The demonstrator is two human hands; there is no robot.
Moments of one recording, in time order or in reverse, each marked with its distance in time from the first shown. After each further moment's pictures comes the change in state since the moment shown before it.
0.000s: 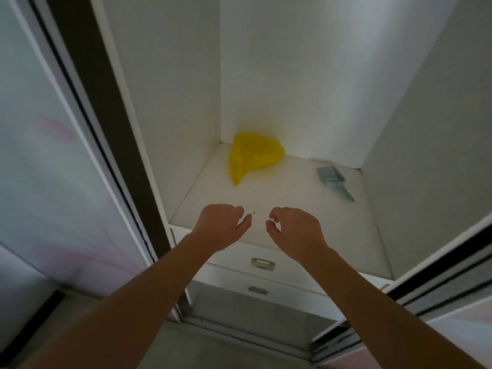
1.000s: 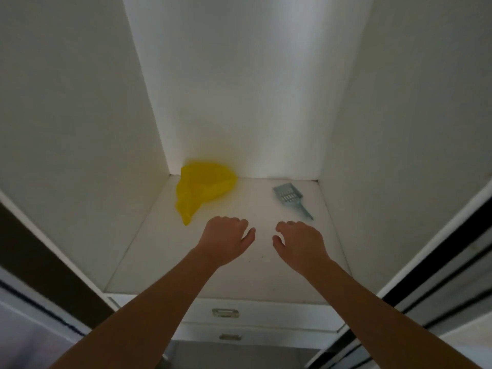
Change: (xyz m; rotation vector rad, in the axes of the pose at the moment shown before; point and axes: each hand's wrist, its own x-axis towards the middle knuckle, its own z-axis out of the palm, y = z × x) left_hand 0.141 0.092 0.037 0.075 0.193 0.256; right_hand 0.045 0.149 0.003 -0.085 0.096 0.128
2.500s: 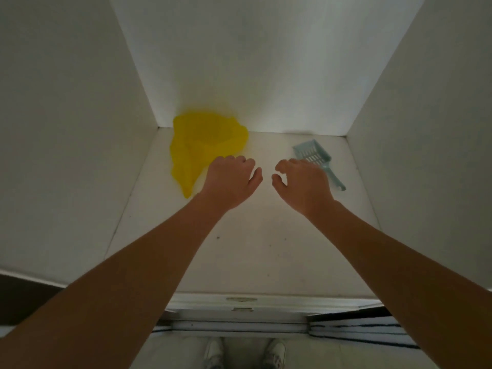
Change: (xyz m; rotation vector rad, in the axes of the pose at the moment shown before) left_hand 0.073 -0.073 0.091 -0.063 0.090 -0.053; right_hand 0.128 -0.019 0.067 0.014 0.093 0.032
